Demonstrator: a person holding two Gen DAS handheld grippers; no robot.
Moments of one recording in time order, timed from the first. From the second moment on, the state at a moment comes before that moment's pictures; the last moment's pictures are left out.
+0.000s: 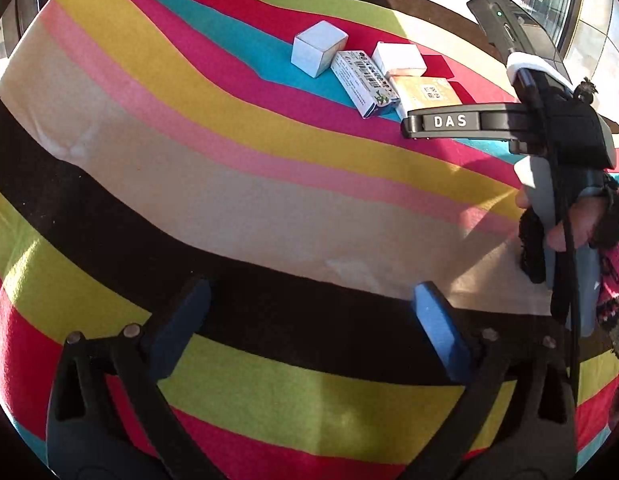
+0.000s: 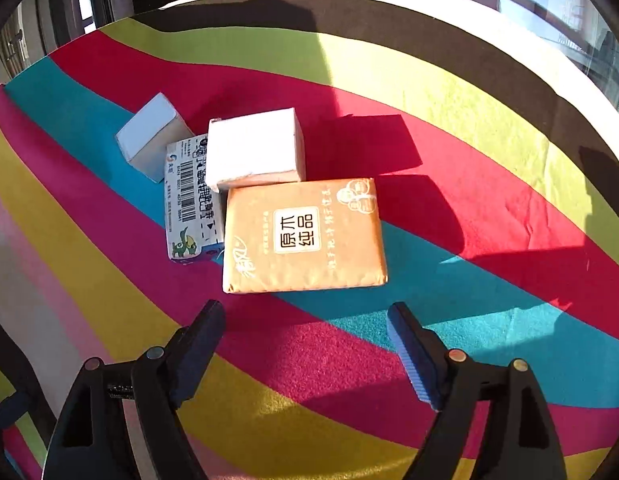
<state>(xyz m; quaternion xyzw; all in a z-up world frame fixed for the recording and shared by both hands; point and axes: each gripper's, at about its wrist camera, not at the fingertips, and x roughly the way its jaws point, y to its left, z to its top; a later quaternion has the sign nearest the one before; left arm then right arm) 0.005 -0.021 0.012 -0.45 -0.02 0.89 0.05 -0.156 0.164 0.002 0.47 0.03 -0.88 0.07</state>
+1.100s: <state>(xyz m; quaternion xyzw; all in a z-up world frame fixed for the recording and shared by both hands) -0.098 0.020 0.031 -0.48 -0.13 0.87 0.06 -0.017 0.241 0.001 0.44 0.03 -0.89 0.08</state>
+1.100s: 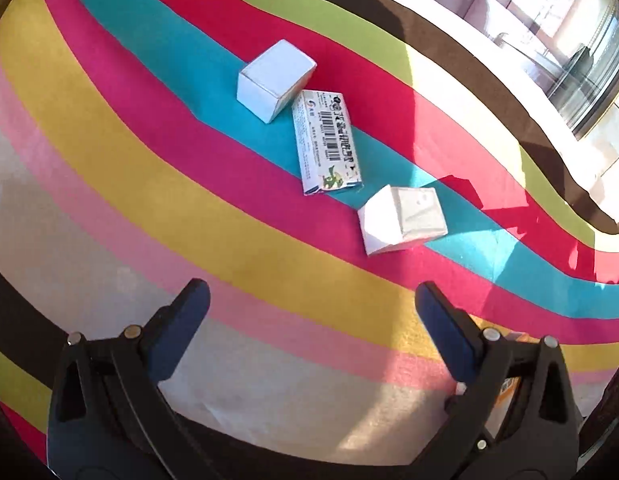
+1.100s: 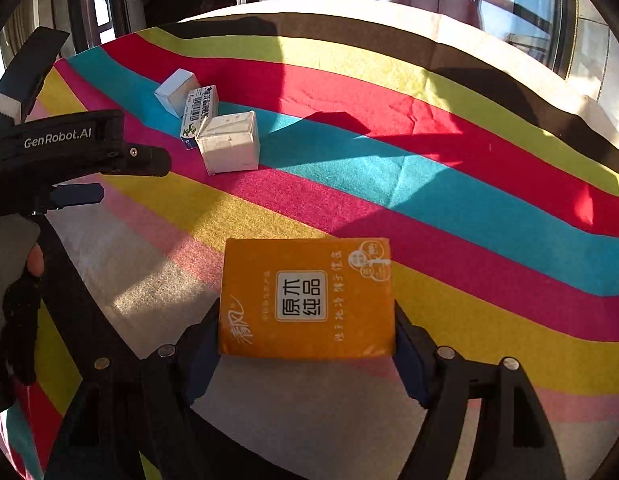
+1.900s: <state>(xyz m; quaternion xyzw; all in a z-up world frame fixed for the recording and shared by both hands) -0.015 0.051 0.037 -0.43 -0.03 0.90 0.08 -0.022 0.243 0.001 0.44 0.02 -0.89 0.08</state>
